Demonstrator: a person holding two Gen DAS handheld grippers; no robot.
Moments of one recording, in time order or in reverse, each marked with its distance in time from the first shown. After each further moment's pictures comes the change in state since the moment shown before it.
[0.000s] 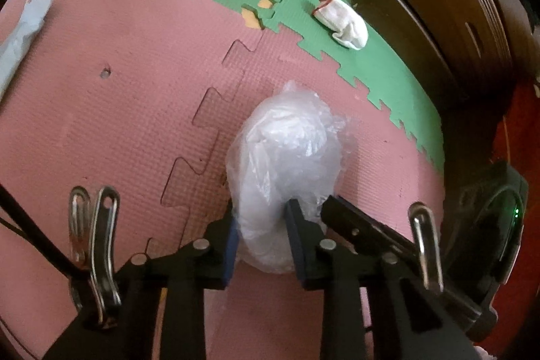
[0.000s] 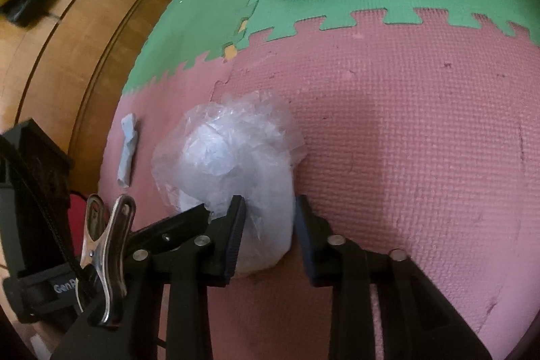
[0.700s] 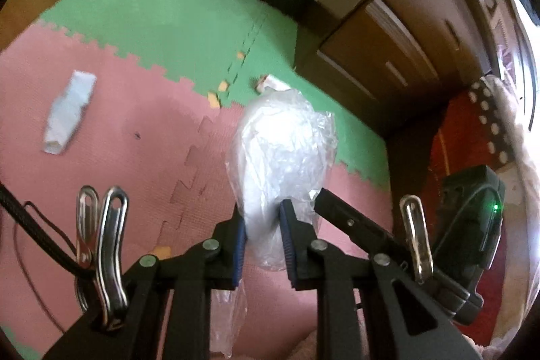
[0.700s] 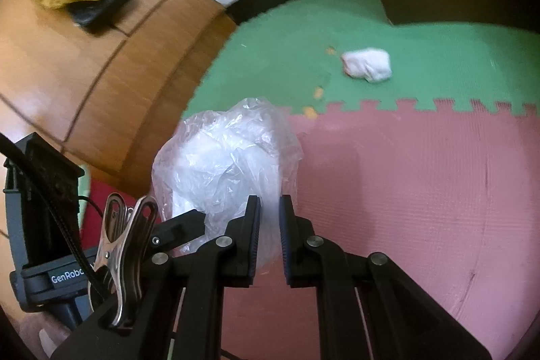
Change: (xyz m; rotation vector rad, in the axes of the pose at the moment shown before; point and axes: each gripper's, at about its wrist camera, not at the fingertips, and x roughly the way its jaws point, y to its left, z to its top) left arm -0.154 -0.035 -0.032 0.064 -0.219 -0.087; right arm -0.112 0.075 -0.008 -0.106 -0.182 0.125
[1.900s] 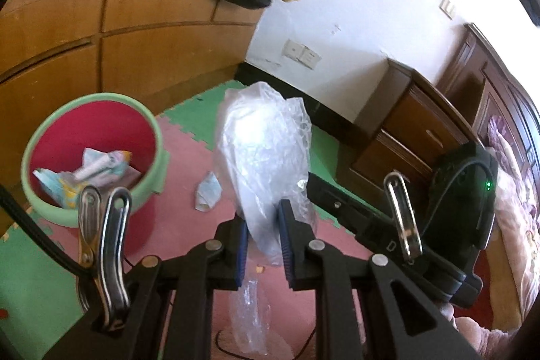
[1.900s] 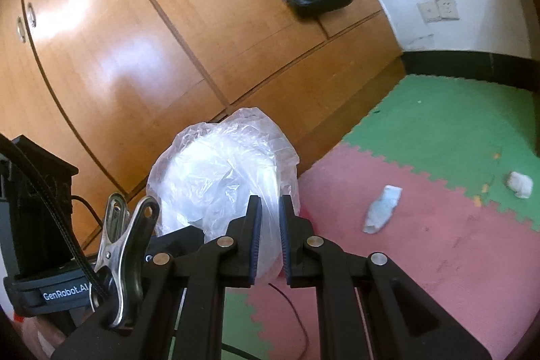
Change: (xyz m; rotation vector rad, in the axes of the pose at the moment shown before) left arm -0.295 0.026 -0.075 -0.087 -0.472 0.224; right arm -0.066 0.259 -0.034 -0.437 -0.058 0.384
